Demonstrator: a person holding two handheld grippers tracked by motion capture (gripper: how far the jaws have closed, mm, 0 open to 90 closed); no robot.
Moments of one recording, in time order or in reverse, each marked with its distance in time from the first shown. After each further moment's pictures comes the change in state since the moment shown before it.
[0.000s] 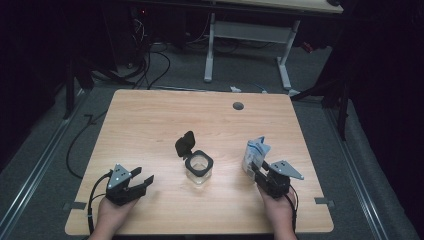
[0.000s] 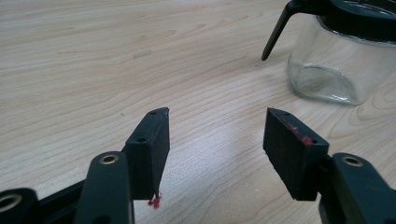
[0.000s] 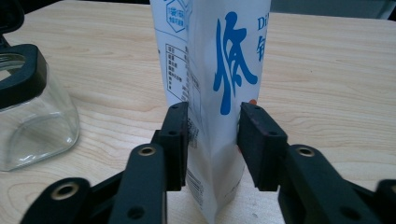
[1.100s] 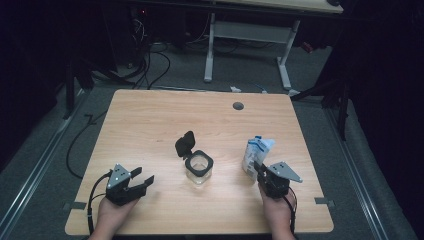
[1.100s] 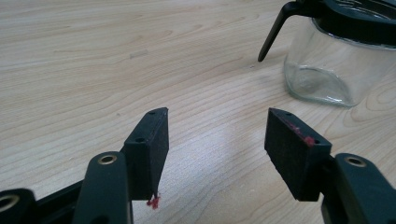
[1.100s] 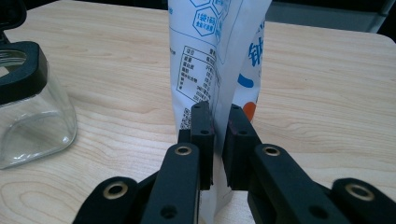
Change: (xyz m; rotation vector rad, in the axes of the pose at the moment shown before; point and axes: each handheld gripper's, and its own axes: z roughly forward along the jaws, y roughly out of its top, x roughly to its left) left arm 0.000 0.000 0.000 -0.004 -0.017 -0.013; right arm 0.004 -0.002 -0.003 -0.024 -0.021 -0.038
